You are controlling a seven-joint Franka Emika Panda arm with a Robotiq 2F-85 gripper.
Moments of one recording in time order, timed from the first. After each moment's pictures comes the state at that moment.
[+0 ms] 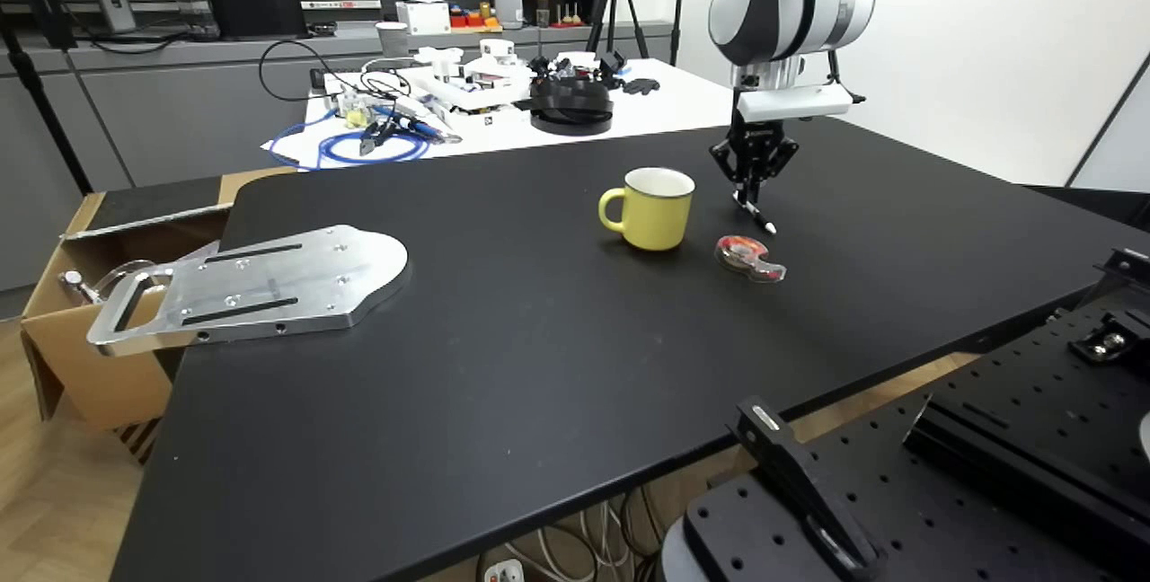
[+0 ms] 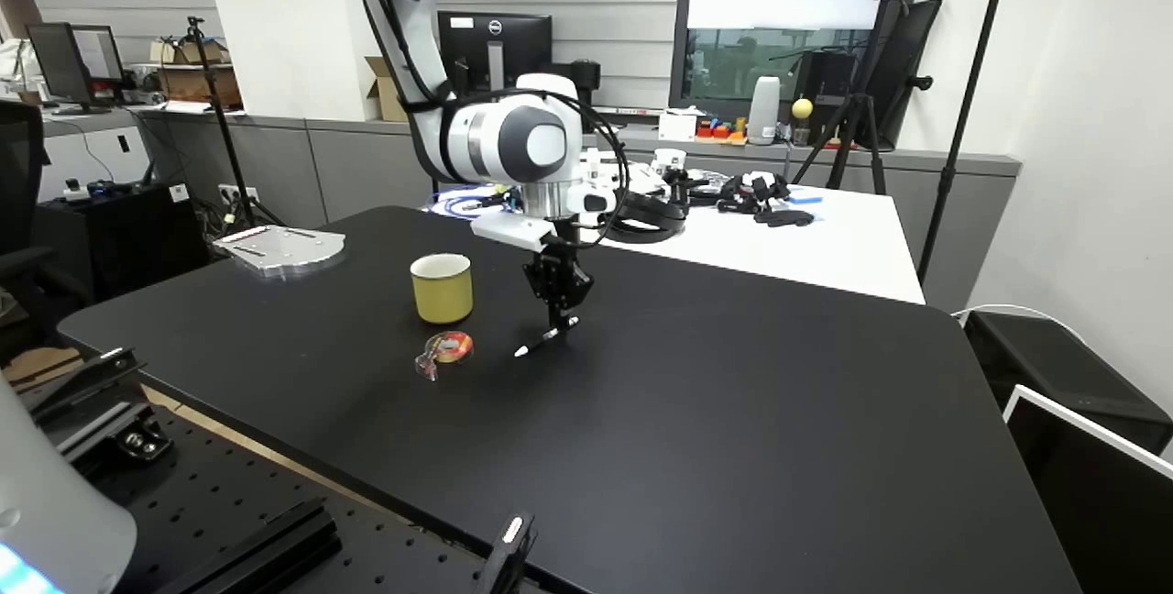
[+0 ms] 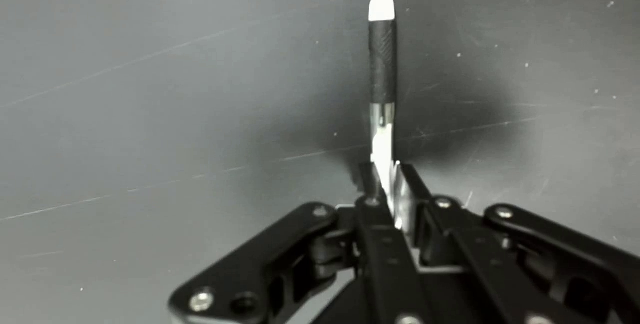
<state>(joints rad) -0.02 0.71 -0.15 -2.04 0.02 2.70 0.20</state>
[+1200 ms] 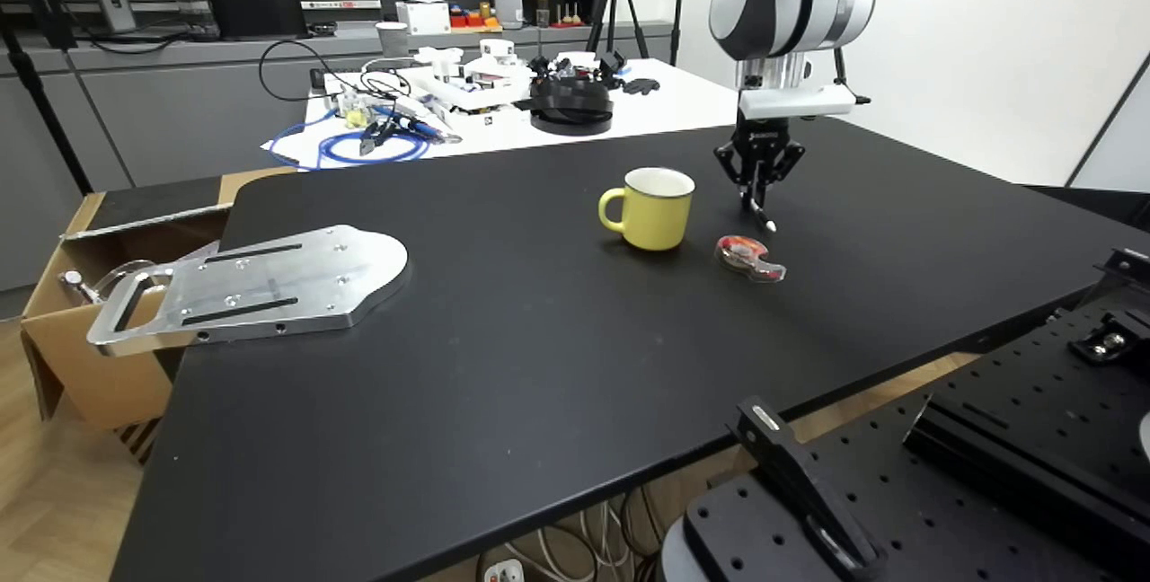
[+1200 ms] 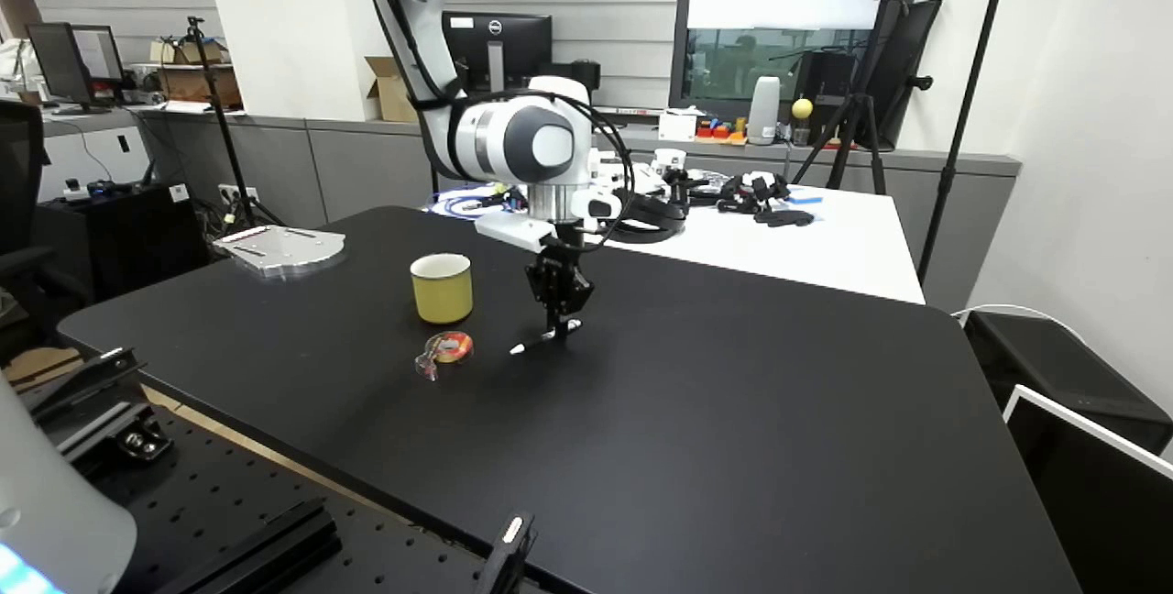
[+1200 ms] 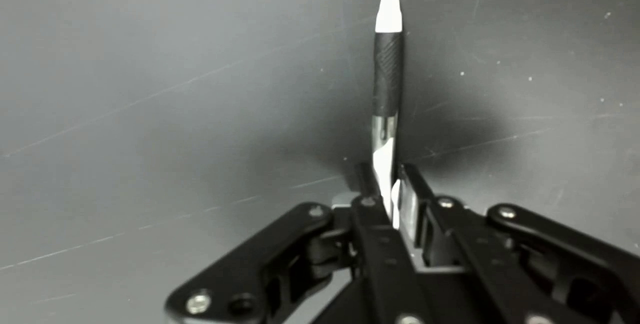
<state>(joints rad) -0.04 0.72 -0.14 -2.02 0.06 2.63 0.21</state>
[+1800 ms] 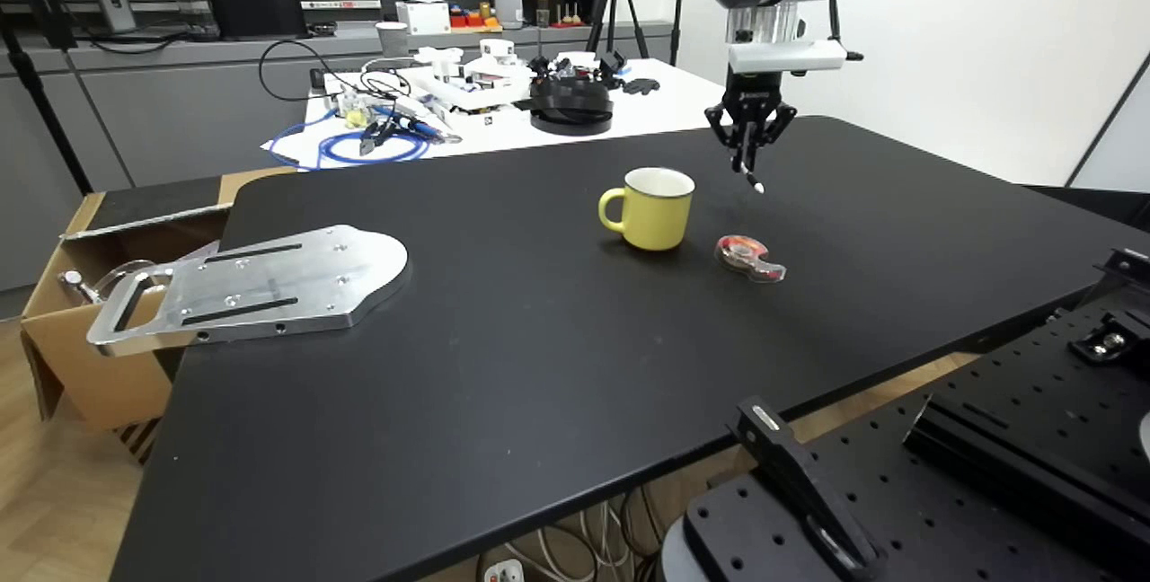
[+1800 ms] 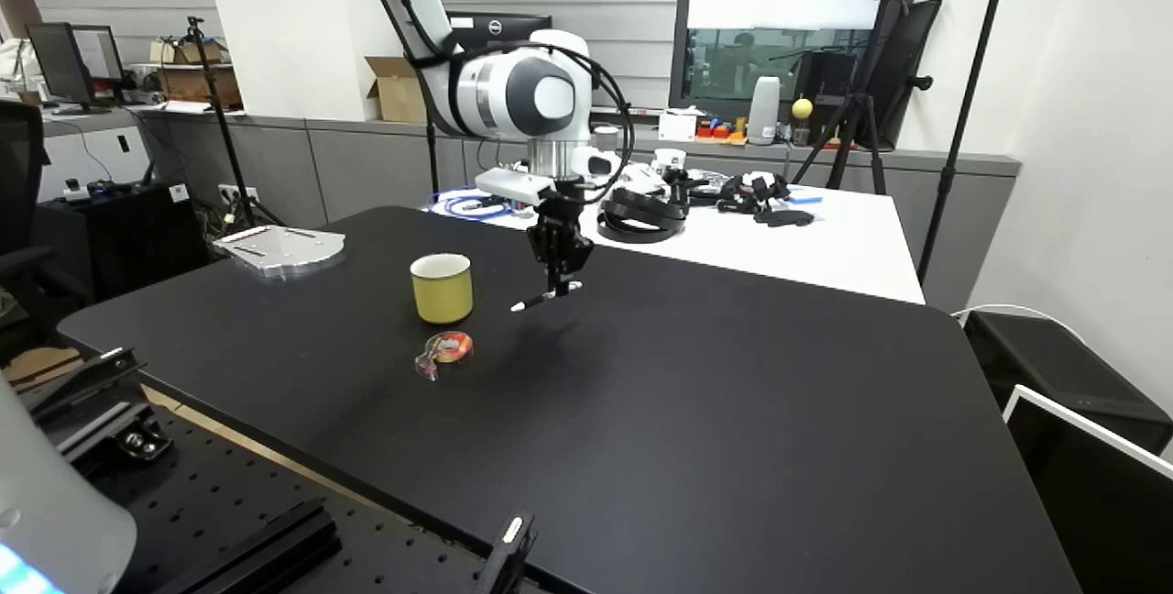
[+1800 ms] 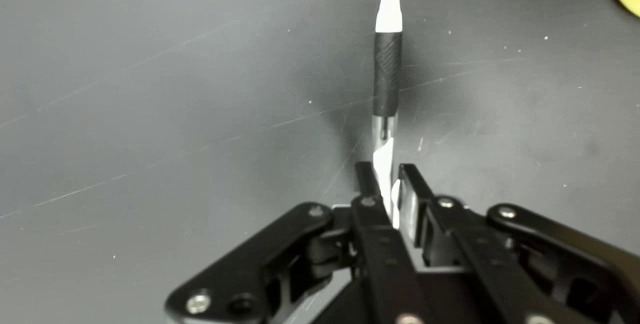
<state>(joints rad) -0.02 0.63 -0.15 -1.98 0.06 2.53 0.25</state>
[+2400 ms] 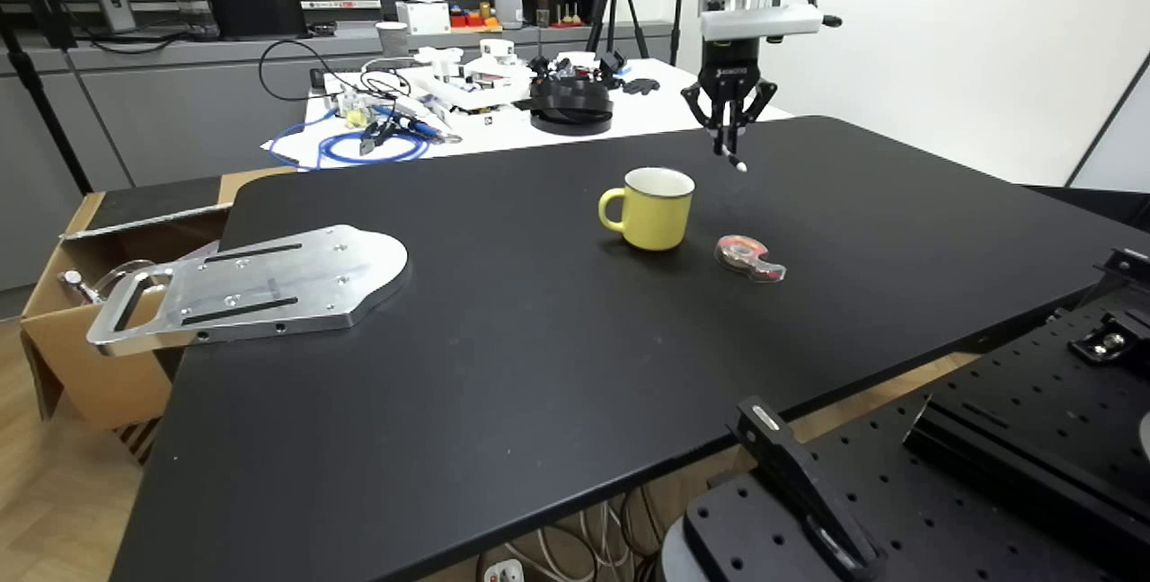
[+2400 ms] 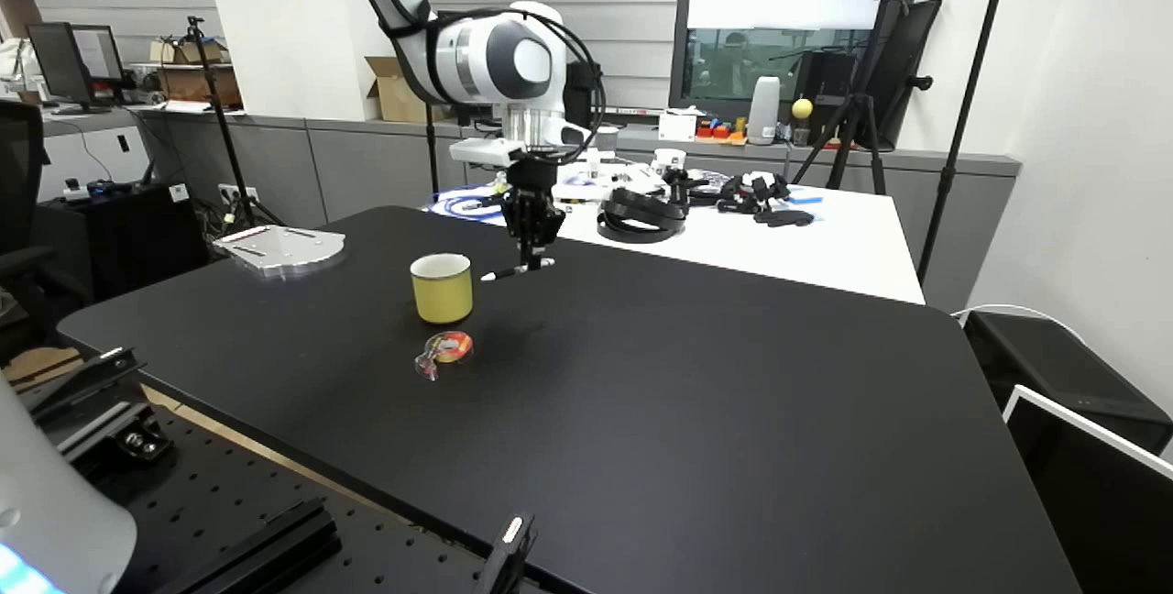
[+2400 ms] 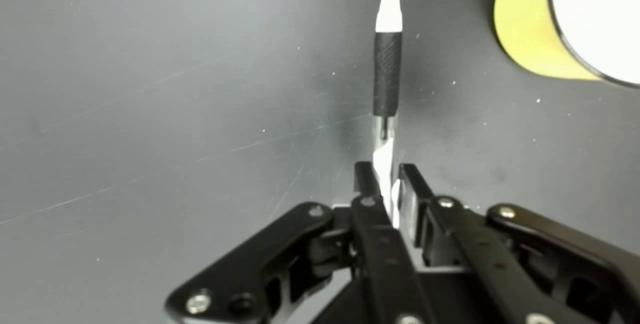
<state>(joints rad) 0.06 0.58 -0.15 -1.95 0.04 2.36 0.32</state>
